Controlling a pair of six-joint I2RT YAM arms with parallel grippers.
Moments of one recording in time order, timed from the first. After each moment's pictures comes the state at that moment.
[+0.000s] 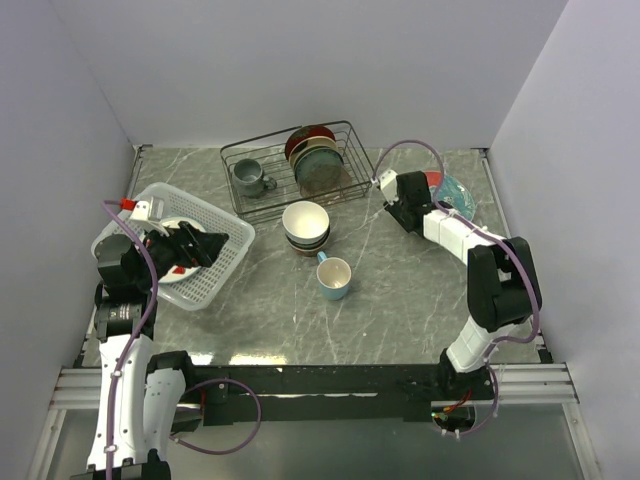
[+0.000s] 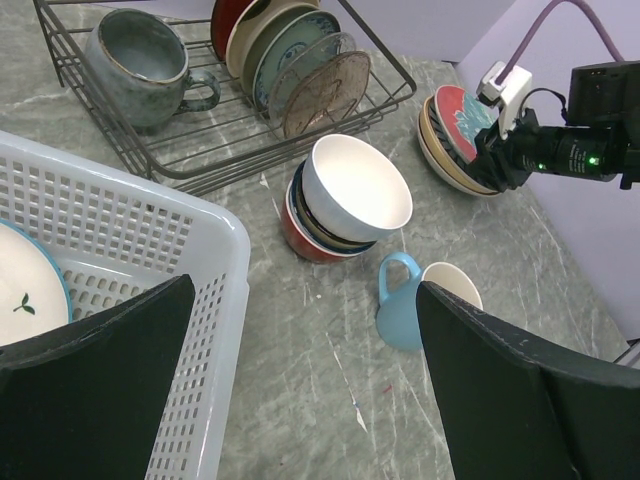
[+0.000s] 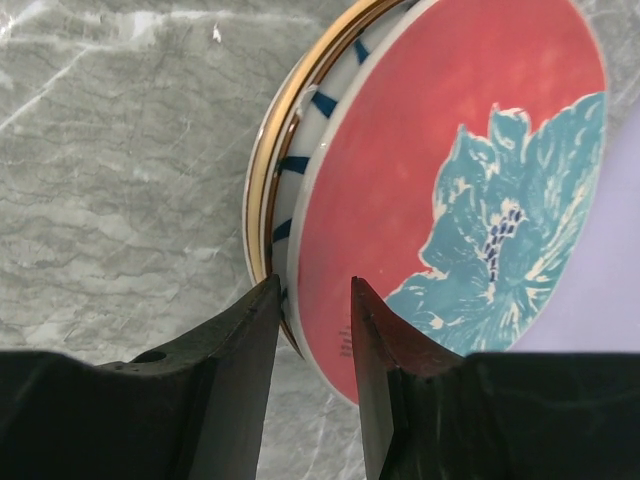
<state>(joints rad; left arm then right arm) 0.16 0.61 0.68 -0.23 0.66 -0.36 0.25 1.68 1.10 -0.24 0.24 -0.55</state>
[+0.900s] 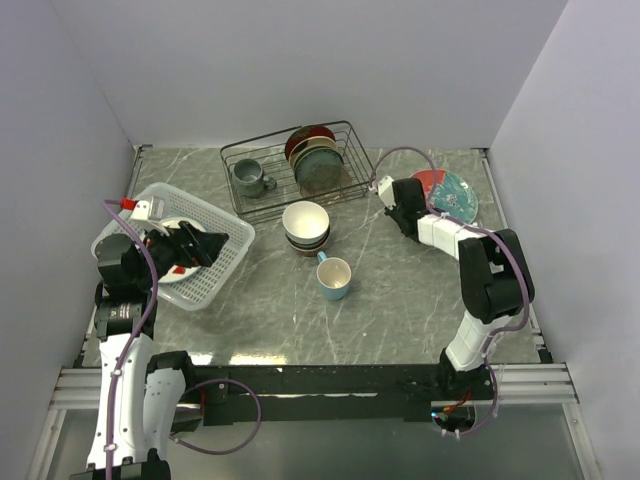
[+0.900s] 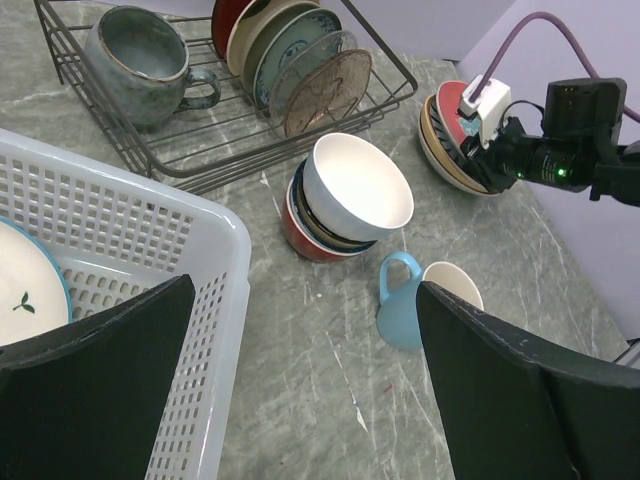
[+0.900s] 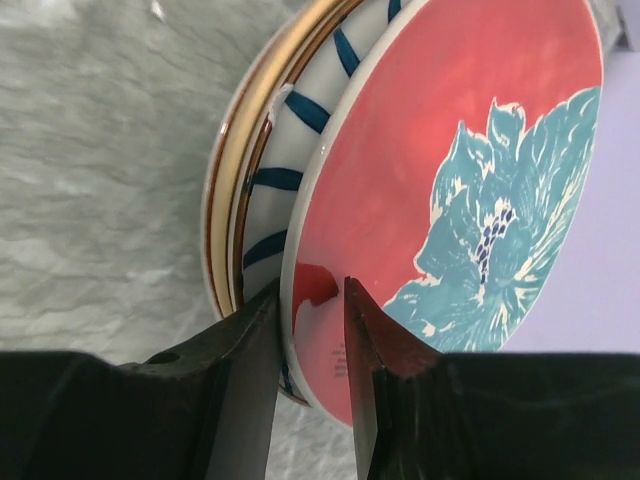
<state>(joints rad) 0.16 0.61 0.68 -0.23 0.66 -0.36 0.26 1.75 1.05 -0.11 0.36 -0.63</state>
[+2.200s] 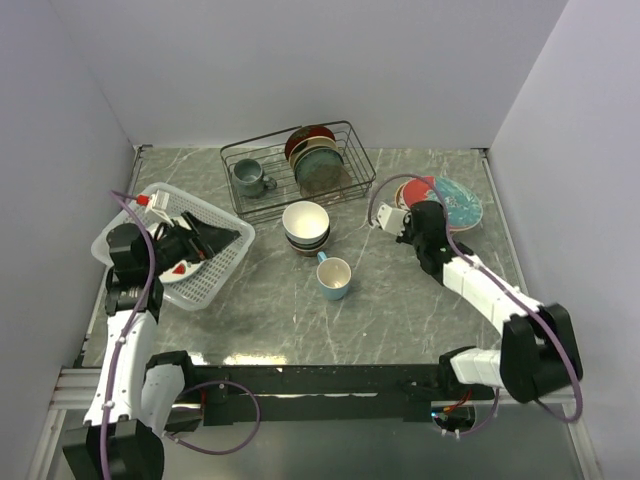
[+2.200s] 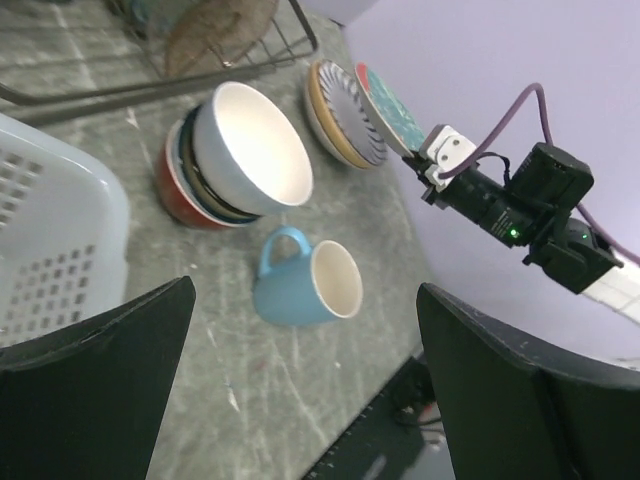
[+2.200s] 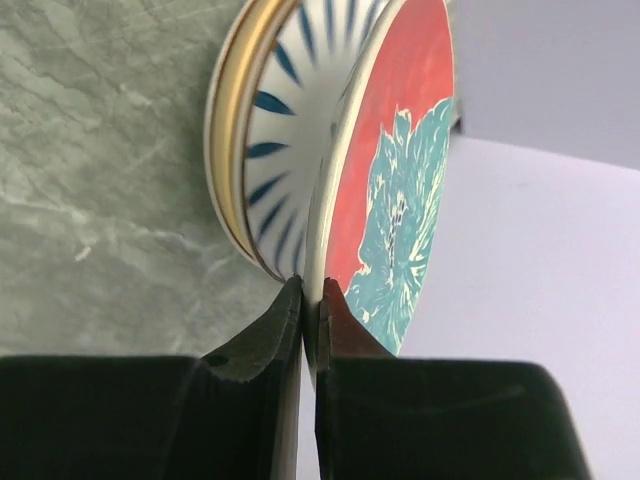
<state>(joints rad) 0.16 0.77 0.61 -0.04 0.86 -0.66 0.30 1.30 0.74 -0.08 0.32 -1.08</state>
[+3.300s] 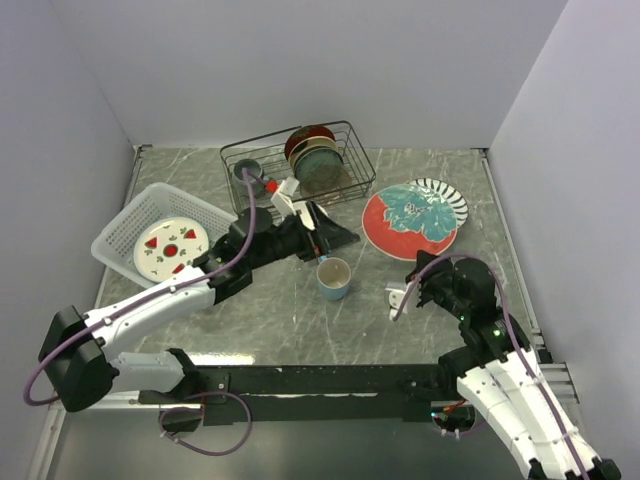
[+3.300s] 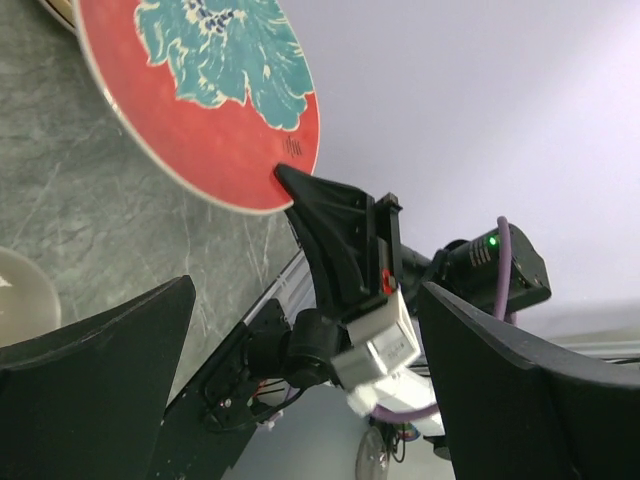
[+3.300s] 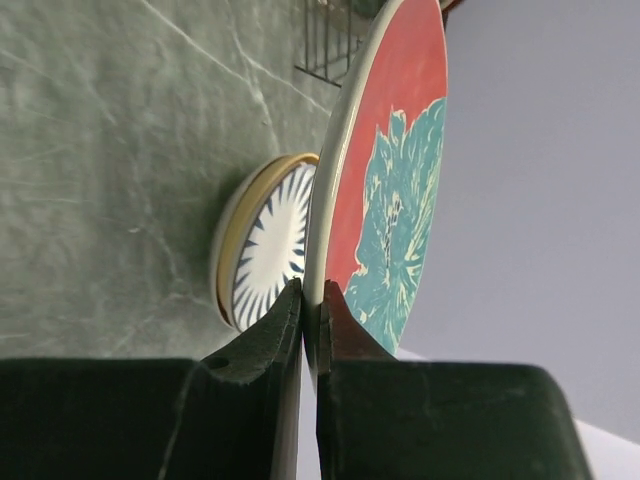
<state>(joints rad) -0.82 1.21 0.92 0.19 0.25 -1.07 0.35 0.47 0.55 -0.49 -0.18 -1.56</state>
